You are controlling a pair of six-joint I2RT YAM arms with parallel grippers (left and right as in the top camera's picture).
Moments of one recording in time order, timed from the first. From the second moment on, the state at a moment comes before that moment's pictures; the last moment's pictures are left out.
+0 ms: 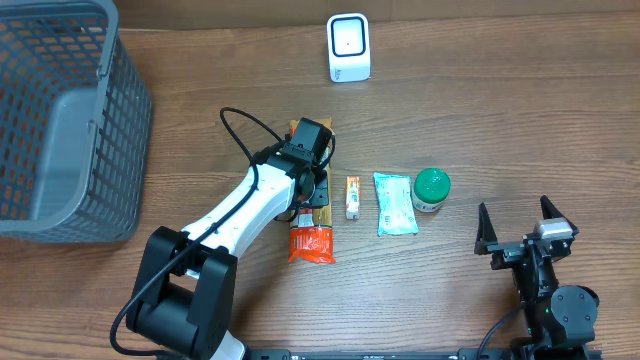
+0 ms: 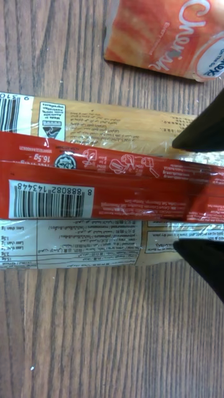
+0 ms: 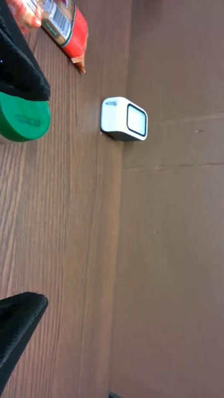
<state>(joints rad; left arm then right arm) -0.42 1.74 1.10 -0.71 -0.09 -0.47 0.08 0.01 0.02 -0.03 -0.03 -0.01</state>
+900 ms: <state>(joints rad) -0.01 1.74 1.40 -1.03 -0.09 -0.40 0.08 0.01 0.02 -0.03 -0.03 -0.01</state>
